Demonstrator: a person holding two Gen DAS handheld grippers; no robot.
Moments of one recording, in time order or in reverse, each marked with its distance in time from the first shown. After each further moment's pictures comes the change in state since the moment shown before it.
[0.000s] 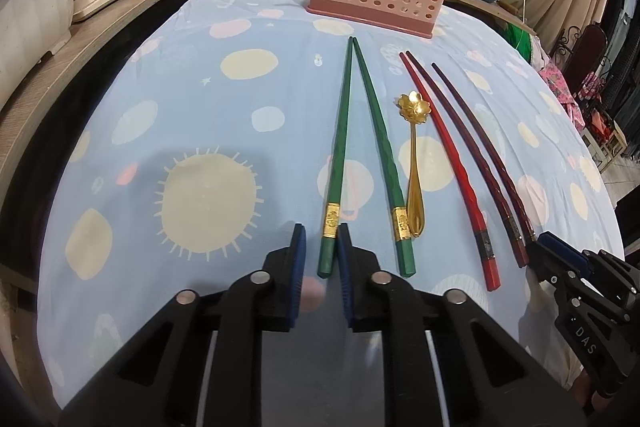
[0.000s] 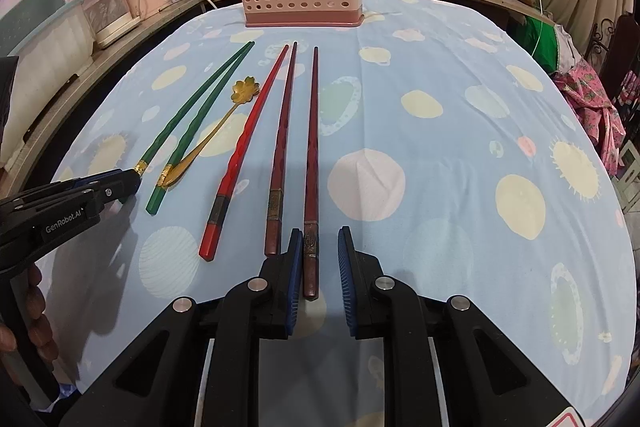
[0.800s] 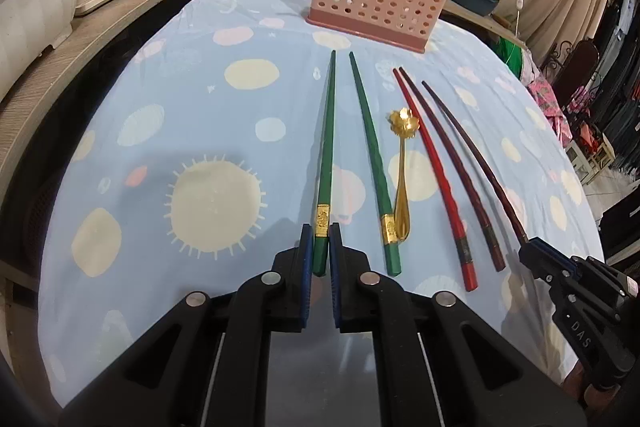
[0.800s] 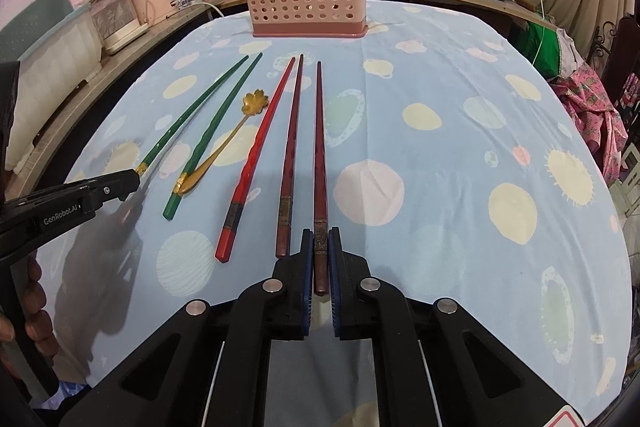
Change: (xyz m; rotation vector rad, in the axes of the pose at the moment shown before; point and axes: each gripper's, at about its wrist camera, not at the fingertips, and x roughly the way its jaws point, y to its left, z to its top) left arm -0.018 0.007 0.005 -0.037 -0.014 -0.054; right arm -0.015 -0.001 0.004 0.000 -0.023 0.021
